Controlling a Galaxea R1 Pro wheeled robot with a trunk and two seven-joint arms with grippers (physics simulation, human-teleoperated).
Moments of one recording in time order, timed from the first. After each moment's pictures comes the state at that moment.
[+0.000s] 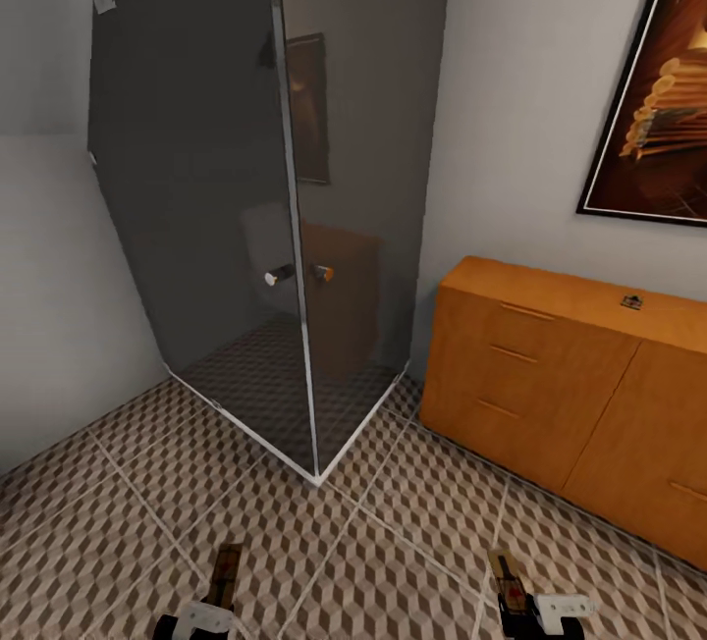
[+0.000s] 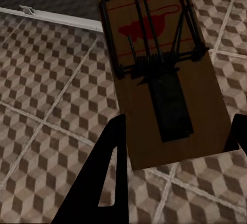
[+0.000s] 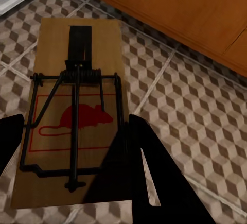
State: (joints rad) left arm -0.44 0.07 -0.28 0.07 0.03 -0.71 0.09; right arm -0.12 -0.12 0.02 -0.67 -0.03 -0.25 -0.09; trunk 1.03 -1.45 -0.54
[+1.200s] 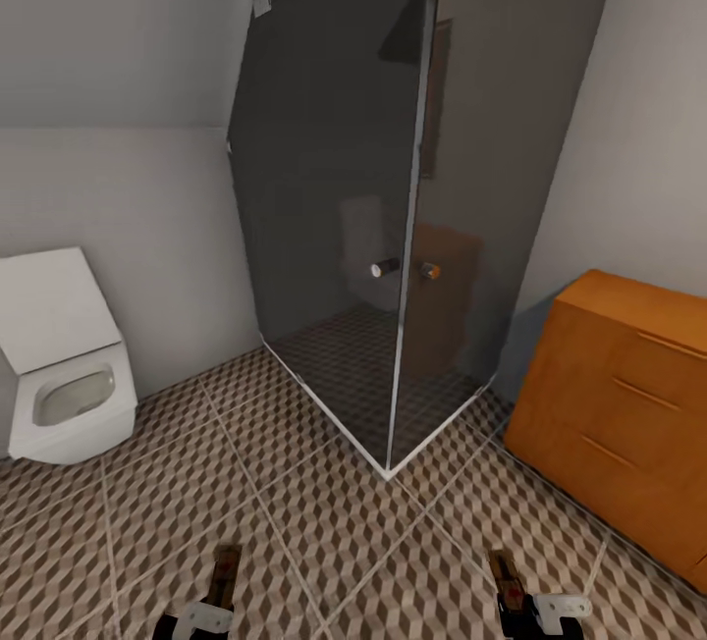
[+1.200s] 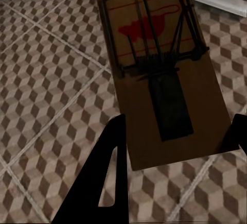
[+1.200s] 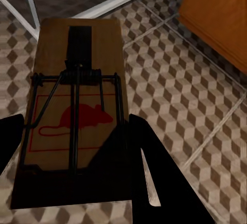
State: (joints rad) left arm -0.44 0.07 -0.28 0.07 0.03 -0.71 0.09; right arm -0.12 -0.11 0.03 -0.67 -0.03 -0.25 -0.09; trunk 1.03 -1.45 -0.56
